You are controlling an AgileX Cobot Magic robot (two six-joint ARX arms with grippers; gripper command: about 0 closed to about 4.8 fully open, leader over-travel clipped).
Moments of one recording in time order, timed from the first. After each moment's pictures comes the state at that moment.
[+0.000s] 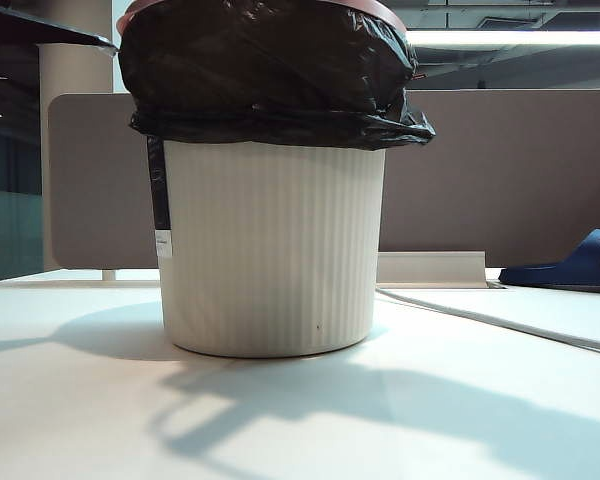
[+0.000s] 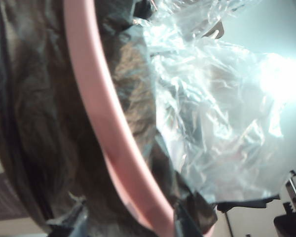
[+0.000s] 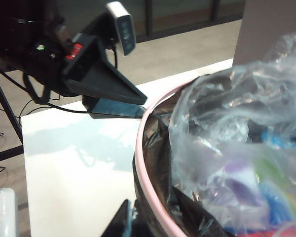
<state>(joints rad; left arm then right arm) -0.10 0.98 0.77 -0.02 0.82 -0.88 0.74 1.07 1.09 -0.24 -0.36 -0.05</state>
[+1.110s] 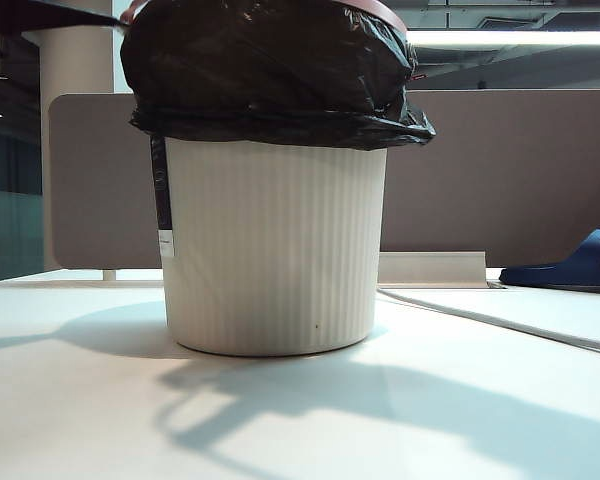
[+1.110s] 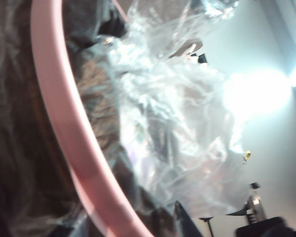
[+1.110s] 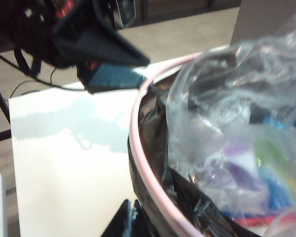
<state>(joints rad) -0.12 1.00 0.77 0.14 0.81 -1.00 0.74 1.10 1.10 -0.28 -0.33 -0.10</state>
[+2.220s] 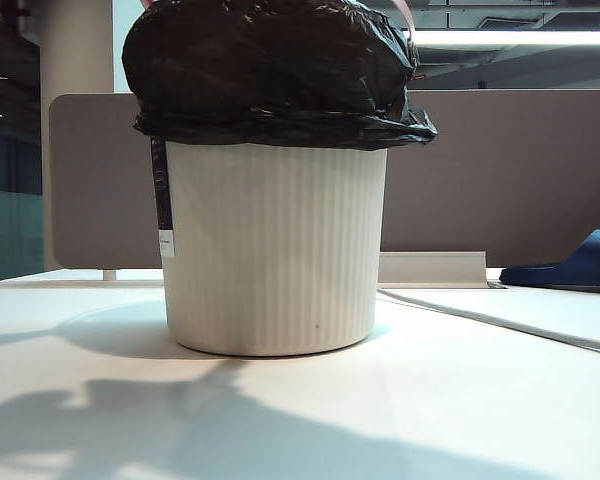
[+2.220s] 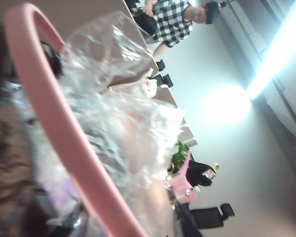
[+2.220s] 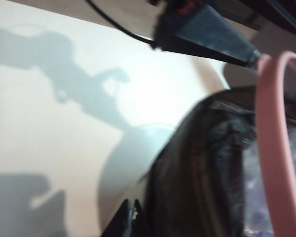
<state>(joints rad) -0.16 1.00 0.77 0.38 0.77 -1.13 1.08 1.20 1.10 -0.26 0.09 -0.50</state>
